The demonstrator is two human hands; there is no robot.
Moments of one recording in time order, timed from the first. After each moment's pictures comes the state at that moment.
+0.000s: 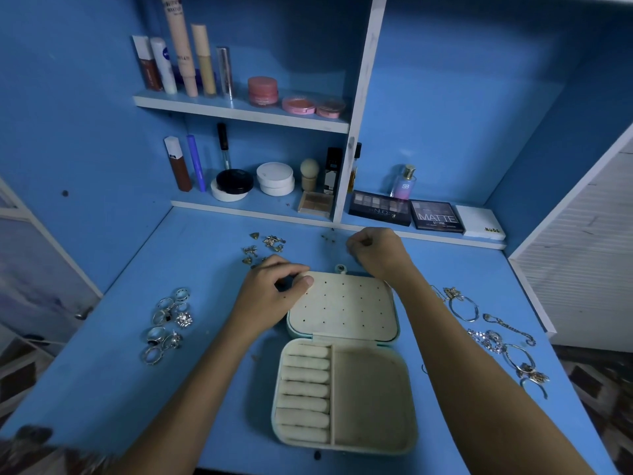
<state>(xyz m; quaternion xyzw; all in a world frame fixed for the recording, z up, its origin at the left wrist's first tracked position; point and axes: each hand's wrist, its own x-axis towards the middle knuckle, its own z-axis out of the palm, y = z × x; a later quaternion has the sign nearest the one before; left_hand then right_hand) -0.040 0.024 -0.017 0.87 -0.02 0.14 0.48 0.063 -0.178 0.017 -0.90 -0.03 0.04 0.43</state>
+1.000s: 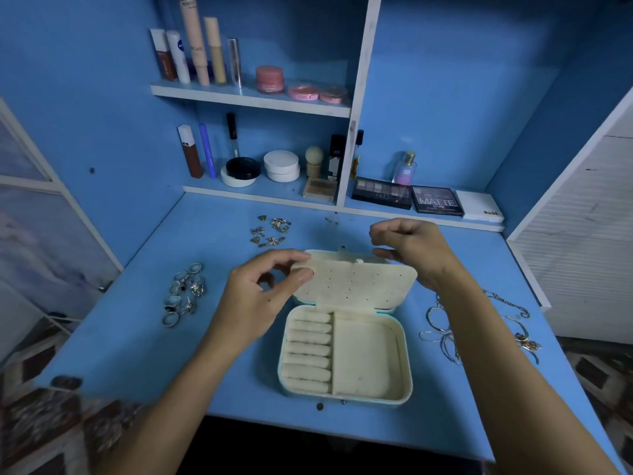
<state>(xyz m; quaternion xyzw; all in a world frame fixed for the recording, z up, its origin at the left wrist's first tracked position) -0.122 0.015 0.024 0.77 -0.05 0.19 0.61 -0.007 -0.216 0.053 -0.72 -0.01 0.10 0.69</state>
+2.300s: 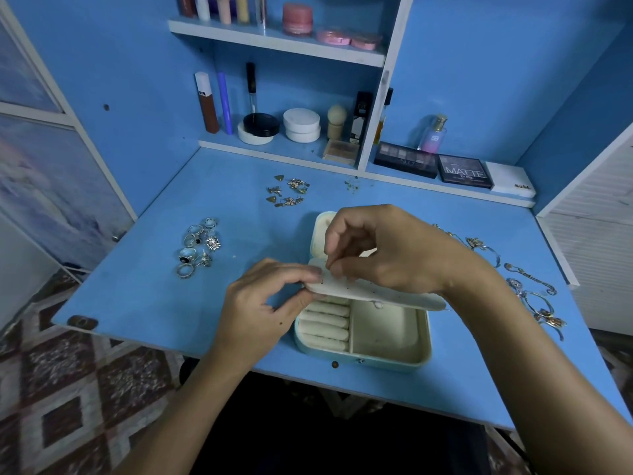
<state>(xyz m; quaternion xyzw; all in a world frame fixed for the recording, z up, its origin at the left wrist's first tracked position) -0.173 0.018 -0.023 0.81 -0.14 0.34 0.45 -0.095 -0.165 0.099 -0.84 -0.34 0.21 0.38</state>
